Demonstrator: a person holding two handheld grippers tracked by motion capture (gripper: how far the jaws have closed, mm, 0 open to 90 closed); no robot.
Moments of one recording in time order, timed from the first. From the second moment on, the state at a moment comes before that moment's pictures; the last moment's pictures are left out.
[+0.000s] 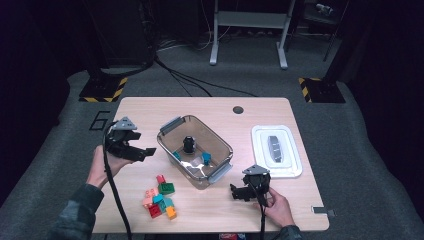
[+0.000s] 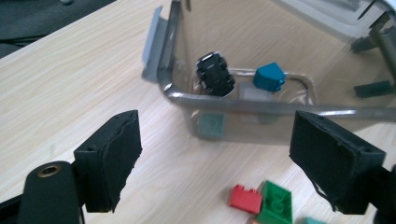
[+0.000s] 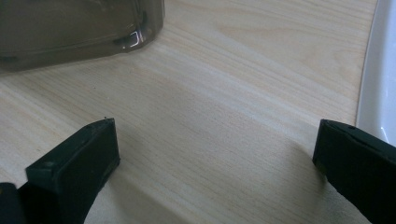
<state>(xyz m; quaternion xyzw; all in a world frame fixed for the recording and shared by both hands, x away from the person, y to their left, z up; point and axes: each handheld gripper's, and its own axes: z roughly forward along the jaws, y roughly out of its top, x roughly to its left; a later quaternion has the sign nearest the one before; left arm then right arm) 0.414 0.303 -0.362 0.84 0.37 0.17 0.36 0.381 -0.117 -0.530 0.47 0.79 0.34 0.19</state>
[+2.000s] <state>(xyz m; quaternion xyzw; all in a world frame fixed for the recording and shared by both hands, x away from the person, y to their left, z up) 0.315 0.317 -0.500 0.86 0.35 0.11 0.36 0.384 -0.120 -0.530 0.45 0.80 0.34 0.19</state>
